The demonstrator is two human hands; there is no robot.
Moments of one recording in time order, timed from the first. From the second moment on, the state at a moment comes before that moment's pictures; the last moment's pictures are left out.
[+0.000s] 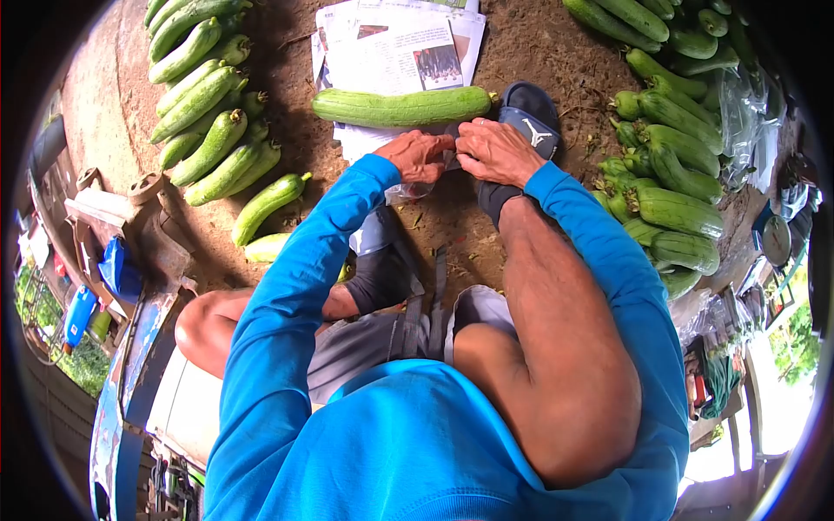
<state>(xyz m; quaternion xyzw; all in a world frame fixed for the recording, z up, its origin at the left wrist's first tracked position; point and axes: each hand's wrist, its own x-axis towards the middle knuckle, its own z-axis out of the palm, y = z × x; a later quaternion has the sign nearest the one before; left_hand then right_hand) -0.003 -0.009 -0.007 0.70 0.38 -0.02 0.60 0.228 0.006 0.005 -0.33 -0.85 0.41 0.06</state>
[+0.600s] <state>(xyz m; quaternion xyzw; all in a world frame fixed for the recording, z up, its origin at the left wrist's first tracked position) 0.001 -0.008 -0.002 0.79 0.33 -0.15 0.50 0.235 -0.020 -0.028 -0.27 -0.92 0.28 0.00</state>
